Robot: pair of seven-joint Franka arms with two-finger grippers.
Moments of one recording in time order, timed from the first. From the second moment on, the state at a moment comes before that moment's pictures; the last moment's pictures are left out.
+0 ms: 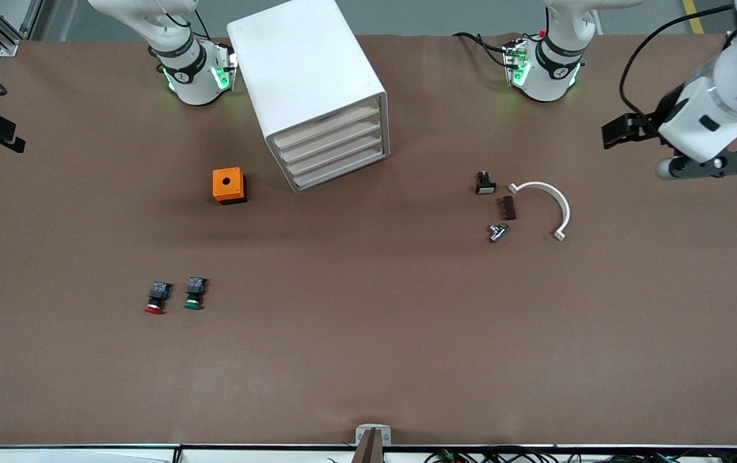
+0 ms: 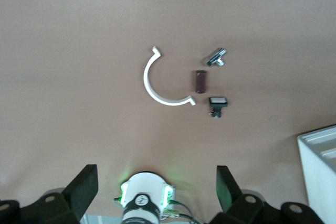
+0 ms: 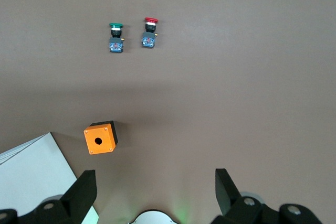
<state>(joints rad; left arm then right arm) 0.01 0.03 -0.16 -1.51 -0.01 1.29 -0.18 0.00 -0.04 -0.13 -1.54 0.00 1.41 -0.11</state>
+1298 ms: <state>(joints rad) -0.03 -0.21 -0.03 -1.78 -0.01 1.58 -0.02 0.00 -0.06 -0.12 -1.56 0.02 1.41 -0.11</state>
